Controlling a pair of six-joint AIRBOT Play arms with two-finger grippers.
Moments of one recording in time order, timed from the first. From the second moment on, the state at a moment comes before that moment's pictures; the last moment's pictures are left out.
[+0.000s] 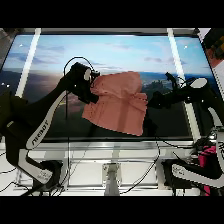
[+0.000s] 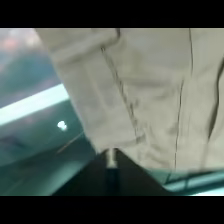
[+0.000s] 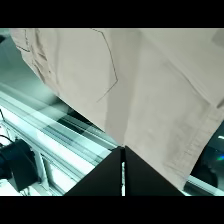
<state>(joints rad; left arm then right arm) -0.48 -1.71 1.59 1.61 -1.53 -1.56 -0.10 -1.31 1.00 -0.81 1.36 1.31</state>
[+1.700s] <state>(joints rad) -0.18 -1.15 0.40 0.40 -0.48 -1.47 -0.11 -0.81 0.16 -0.49 0.97 1.54</state>
